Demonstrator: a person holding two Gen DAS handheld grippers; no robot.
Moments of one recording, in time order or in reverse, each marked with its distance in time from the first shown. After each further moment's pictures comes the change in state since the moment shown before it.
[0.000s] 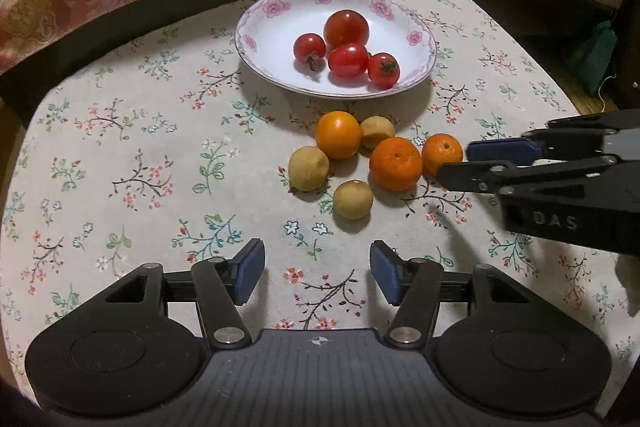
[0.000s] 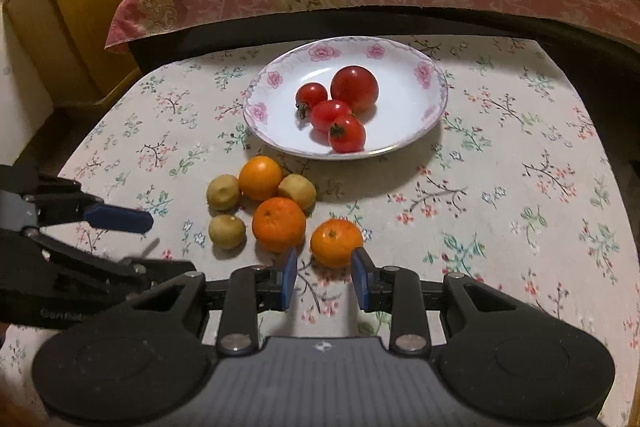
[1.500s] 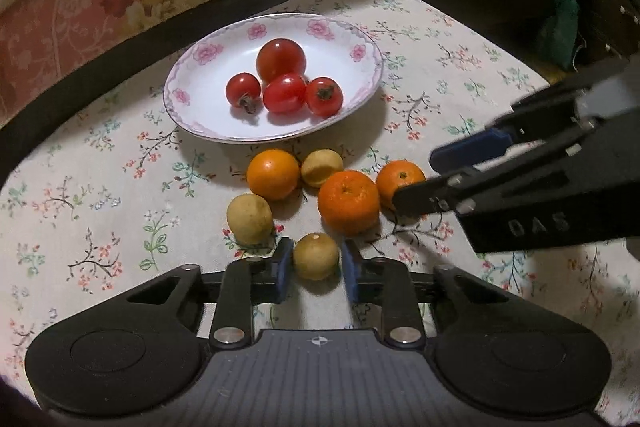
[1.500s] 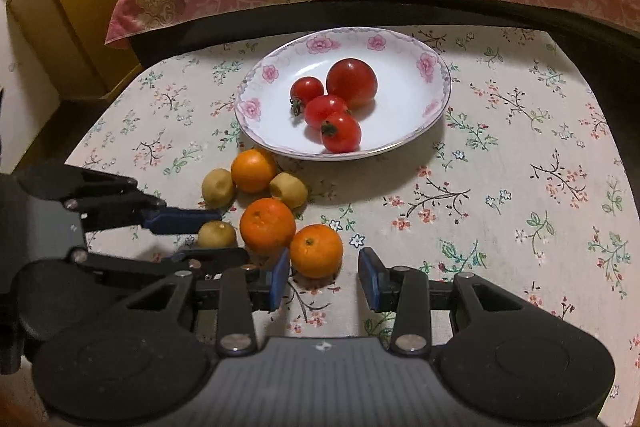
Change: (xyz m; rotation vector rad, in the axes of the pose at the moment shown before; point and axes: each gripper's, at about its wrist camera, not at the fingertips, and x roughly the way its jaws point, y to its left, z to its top) left arm 0.026 -0.033 0.000 0.193 -0.117 -0.004; right arm 0.010 -0.013 0.007 -0.004 0.030 0.034
